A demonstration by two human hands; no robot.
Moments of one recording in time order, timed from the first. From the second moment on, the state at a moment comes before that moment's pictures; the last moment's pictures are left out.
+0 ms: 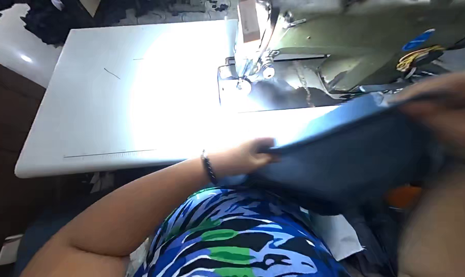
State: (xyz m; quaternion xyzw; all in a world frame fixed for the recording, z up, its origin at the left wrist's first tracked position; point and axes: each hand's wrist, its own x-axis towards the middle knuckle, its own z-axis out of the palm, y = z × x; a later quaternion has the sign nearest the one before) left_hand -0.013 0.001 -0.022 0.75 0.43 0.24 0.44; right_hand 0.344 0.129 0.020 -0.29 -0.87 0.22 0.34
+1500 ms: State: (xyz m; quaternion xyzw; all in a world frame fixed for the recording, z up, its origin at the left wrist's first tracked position) left_hand -0.039 0.003 -0.090 0.54 0.58 0.45 0.41; right_hand 0.278 0.097 -0.015 -0.35 -0.81 0.25 0.39
